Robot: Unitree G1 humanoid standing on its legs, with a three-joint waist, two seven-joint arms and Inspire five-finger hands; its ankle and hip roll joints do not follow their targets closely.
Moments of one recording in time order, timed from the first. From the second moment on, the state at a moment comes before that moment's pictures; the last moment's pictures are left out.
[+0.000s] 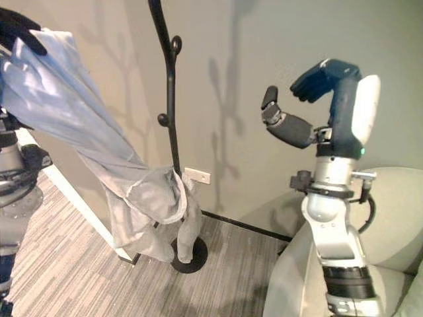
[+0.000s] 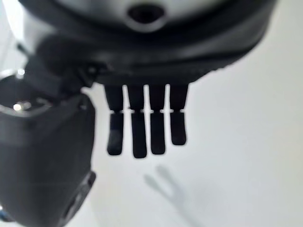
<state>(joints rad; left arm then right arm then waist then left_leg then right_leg) -0.35 0.70 0.11 -0.21 0.48 -0.31 0.70 -0.29 -0.66 -0.11 -0.14 -0.23 -0.19 -0.49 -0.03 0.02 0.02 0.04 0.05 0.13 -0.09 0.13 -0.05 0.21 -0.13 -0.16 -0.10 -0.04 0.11</state>
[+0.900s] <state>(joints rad) -0.42 0.80 0.04 -0.44 0.49 -0.36 0.57 0.09 -0.61 0.45 -0.12 0.06 -0.20 0.21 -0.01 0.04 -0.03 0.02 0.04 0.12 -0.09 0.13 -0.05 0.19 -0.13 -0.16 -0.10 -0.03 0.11</state>
